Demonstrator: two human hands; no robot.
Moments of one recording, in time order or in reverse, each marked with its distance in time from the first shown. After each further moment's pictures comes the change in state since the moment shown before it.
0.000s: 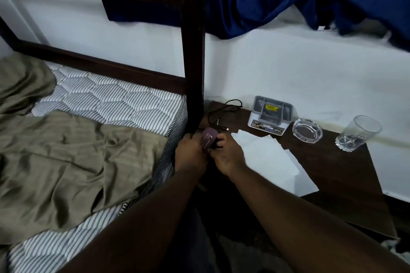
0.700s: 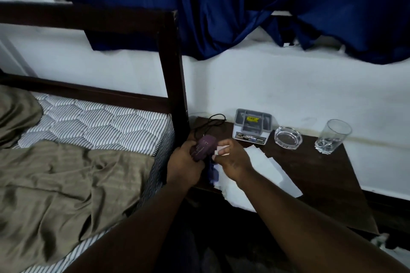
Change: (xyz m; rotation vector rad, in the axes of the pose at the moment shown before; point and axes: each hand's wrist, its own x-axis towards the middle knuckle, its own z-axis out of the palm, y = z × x) left_hand -0.006 0.030 -0.015 -0.293 0.092 0.030; right_hand -0.006 0.000 -0.070 0.257 0.017 0.008
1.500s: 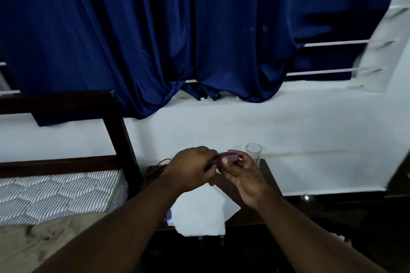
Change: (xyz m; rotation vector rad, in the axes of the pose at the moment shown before) left_hand -0.053 0.216 -0.017 0.428 -0.206 1.042; right_hand -0.123 -0.025 -0.188 0.913 0.141 -0.207
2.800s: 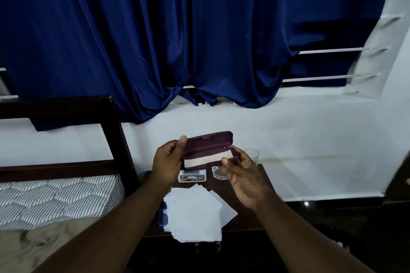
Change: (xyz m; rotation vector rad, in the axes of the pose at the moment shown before) left_hand -0.002 -0.023 0.008 -1.244 0.478 -0.617; right_hand 0.001 -0.015 0.005 0.165 -0.149 -0.047
